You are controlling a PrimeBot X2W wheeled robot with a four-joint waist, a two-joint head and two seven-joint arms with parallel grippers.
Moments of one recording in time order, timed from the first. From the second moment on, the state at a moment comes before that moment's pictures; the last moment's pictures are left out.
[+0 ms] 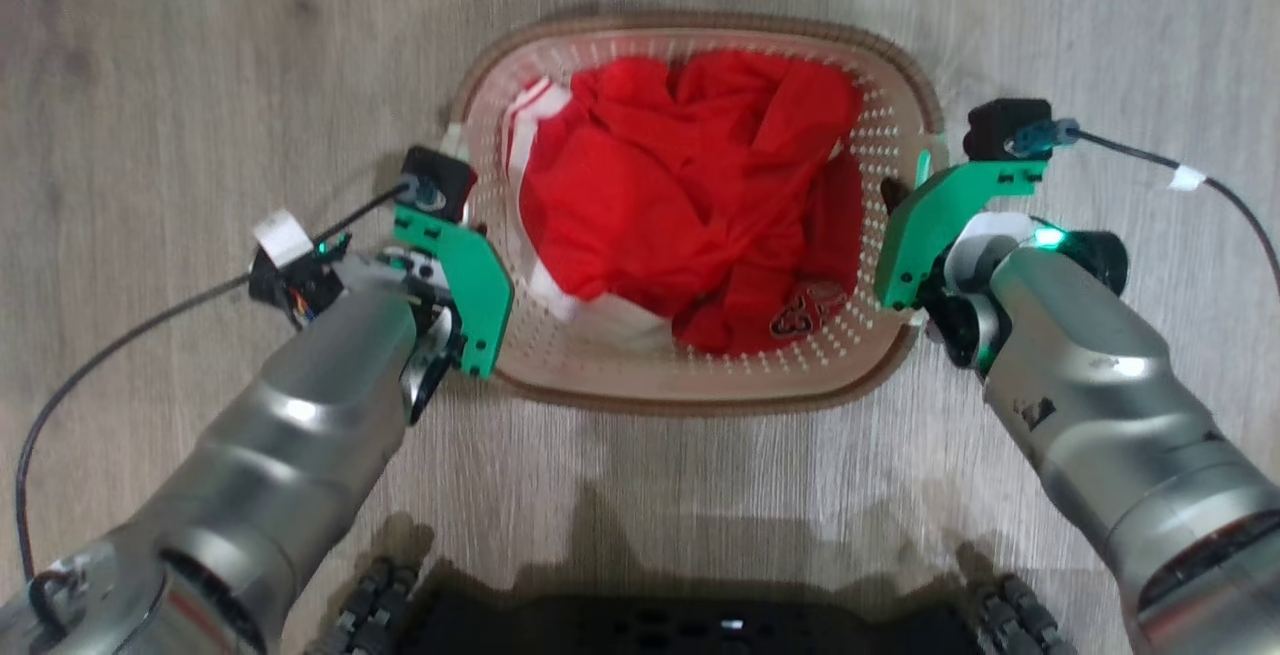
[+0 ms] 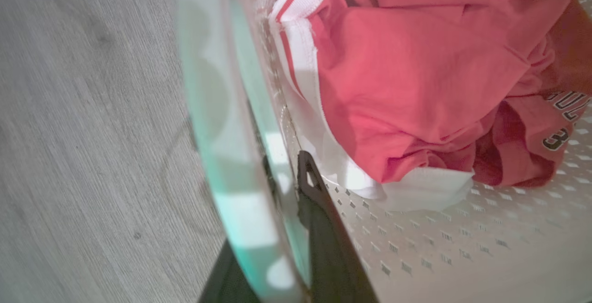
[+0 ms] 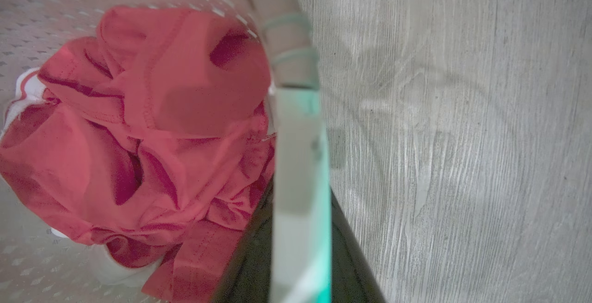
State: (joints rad) left arm -0.90 0.11 -1.09 1.06 -0.78 -0.01 0.01; right arm -0.90 -0.09 0.64 1.08 0.80 0.12 0.01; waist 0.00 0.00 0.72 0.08
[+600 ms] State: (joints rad) left arm -0.99 0.06 -1.09 1.17 -0.82 -0.02 -0.06; right arm -1.02 -0.10 0.70 1.16 0.80 0.12 -0.06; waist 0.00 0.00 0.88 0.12
